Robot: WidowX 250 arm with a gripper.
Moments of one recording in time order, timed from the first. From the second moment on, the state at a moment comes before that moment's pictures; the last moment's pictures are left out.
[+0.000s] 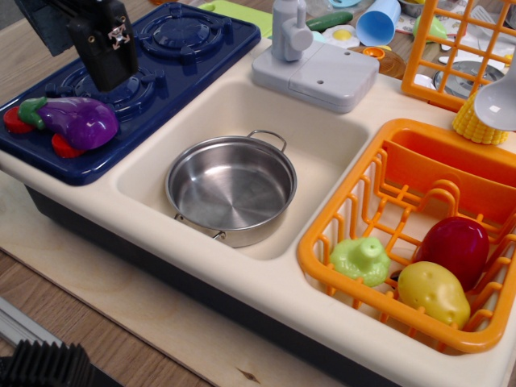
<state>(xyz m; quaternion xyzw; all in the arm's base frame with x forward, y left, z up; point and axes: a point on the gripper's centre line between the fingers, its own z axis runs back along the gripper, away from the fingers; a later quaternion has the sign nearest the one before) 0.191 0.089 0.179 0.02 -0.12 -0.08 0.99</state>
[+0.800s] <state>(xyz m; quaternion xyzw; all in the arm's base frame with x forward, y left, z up) 0.189 0.087 0.178 0.00 -0.13 -0.23 0.97</state>
